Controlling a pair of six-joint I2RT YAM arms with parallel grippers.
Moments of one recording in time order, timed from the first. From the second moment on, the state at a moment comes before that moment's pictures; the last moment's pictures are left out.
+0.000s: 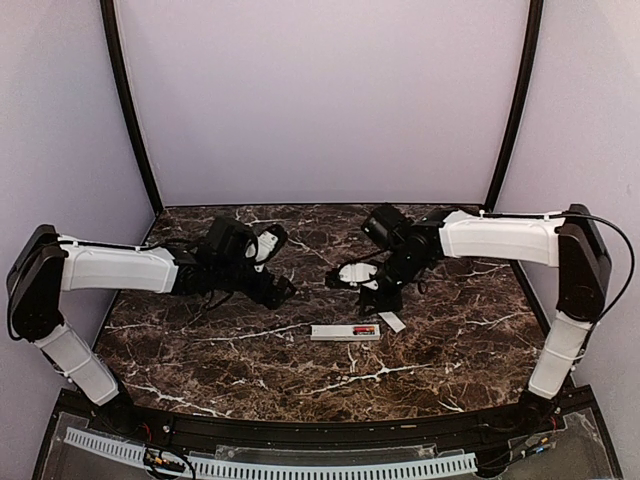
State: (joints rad) left arm -0.72 1.58 0.95 -0.09 0.03 -0.06; right arm 0.81 1.79 1.34 -0.76 -0.25 -0.73
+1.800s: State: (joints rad) left arm -0.73 1.12 0.75 -0.08 0.03 -0.38; right arm 0.74 1.56 1.21 -0.47 -0.28 0.50
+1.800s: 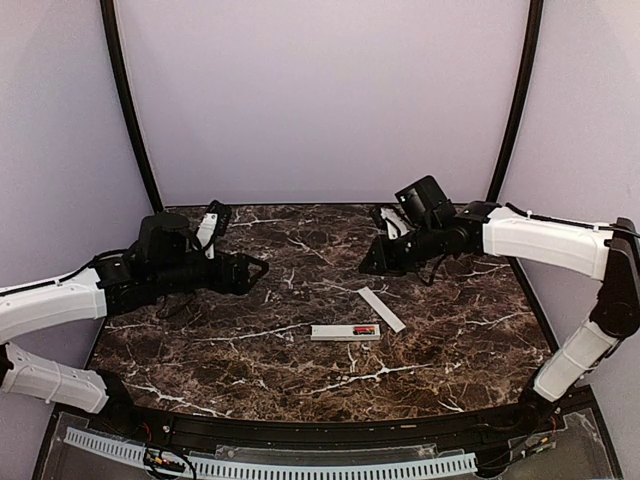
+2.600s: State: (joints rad) left arm -0.73 0.94 0.89 -0.30 -0.16 -0.25; right arm 0.73 2.04 1.67 -0.85 0.09 0.31
